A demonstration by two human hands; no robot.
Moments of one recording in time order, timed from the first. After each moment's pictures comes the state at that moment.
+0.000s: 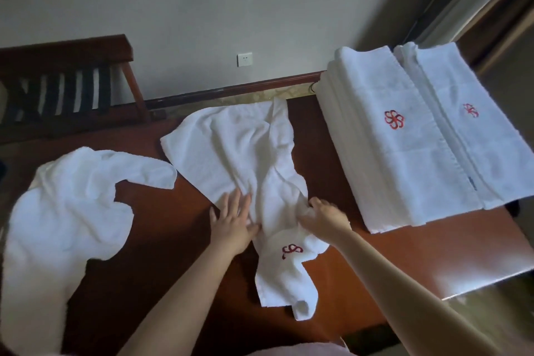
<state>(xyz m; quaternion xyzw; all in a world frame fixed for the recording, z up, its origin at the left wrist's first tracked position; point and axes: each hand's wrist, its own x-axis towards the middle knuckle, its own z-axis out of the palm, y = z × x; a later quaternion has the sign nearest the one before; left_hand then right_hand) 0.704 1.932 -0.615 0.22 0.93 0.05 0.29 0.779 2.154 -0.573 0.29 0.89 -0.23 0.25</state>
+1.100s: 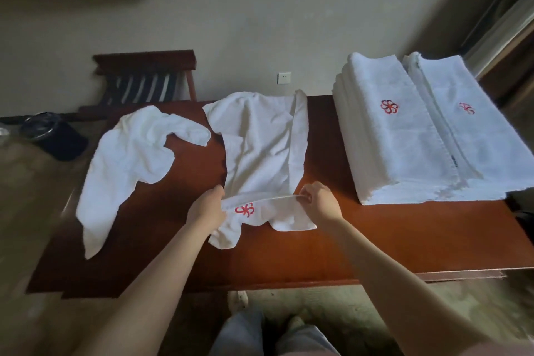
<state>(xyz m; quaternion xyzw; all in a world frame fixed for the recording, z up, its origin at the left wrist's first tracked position) 0.815 1.860 -0.539 0.03 0.98 0.14 0.17 0.870 2.128 -0.546 0.12 0.94 -0.32 0.03</state>
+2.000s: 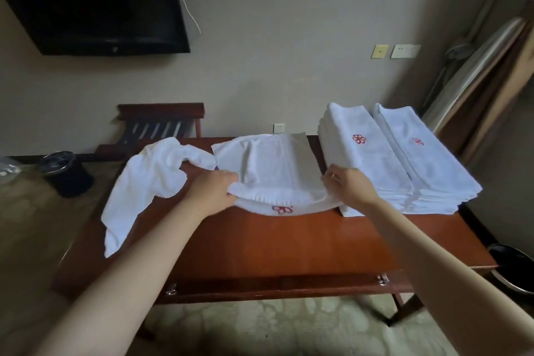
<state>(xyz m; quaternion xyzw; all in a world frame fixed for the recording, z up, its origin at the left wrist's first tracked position) 0.868 1.853 -0.398 0.27 0.96 0.07 -0.03 0.939 2.183 -0.399 0.02 0.96 -0.24 -0.11</state>
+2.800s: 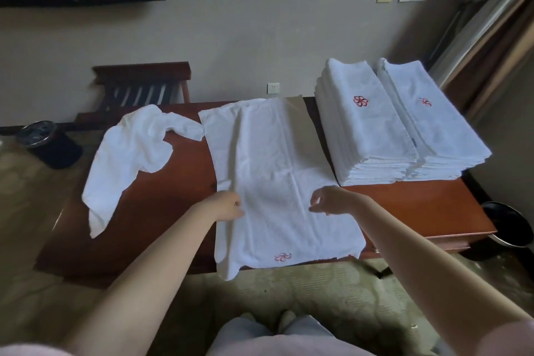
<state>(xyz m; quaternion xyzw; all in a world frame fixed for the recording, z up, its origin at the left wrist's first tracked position) 0.872 1.886 -0.498 0.18 0.91 0.09 0.35 0.942 2.173 -0.473 0.02 0.93 -0.18 0.32</state>
